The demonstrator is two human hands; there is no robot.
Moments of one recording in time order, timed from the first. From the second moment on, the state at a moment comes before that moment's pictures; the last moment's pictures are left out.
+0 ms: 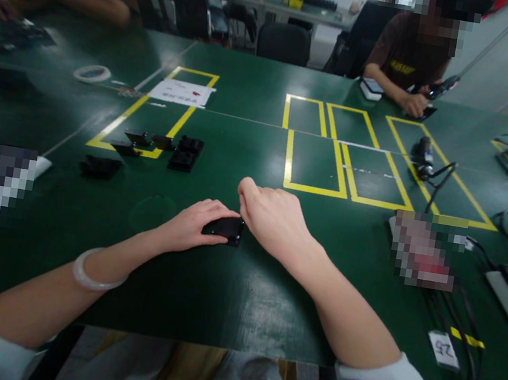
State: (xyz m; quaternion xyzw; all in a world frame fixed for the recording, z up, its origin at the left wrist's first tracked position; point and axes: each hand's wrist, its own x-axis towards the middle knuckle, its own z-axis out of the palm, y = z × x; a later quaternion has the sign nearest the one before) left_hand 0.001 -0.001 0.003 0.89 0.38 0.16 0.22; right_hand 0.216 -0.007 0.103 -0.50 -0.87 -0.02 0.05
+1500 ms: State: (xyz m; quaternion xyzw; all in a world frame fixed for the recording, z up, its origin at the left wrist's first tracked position) left_hand 0.001 -0.002 0.003 0.89 0.38 0.15 0.21; right_hand 0.217 -0.006 0.101 -0.48 -0.87 -0.02 0.09
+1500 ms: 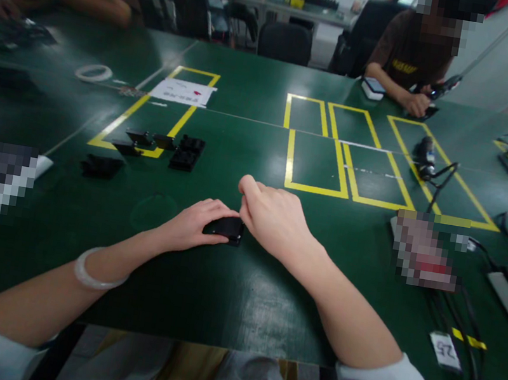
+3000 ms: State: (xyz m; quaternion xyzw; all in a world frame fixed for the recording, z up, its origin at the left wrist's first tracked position) left_hand 0.001 -0.001 0.002 0.89 0.38 0.16 0.22; right_hand 0.216 -0.007 0.101 -0.48 -0.87 -0.03 0.06
